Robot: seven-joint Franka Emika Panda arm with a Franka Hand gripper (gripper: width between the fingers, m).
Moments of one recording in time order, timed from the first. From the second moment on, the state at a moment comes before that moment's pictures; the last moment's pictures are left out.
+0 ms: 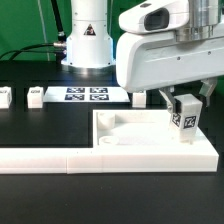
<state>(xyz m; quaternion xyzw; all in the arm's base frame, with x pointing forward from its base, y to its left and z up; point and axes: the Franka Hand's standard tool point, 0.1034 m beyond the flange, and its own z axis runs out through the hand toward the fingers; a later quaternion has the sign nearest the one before) 0.641 0.118 0.085 -0.99 -0.11 -0.02 0.06</state>
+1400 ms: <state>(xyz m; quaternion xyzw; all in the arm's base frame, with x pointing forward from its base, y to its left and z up) 0.632 0.108 0.084 -0.87 0.49 -0.01 0.06</state>
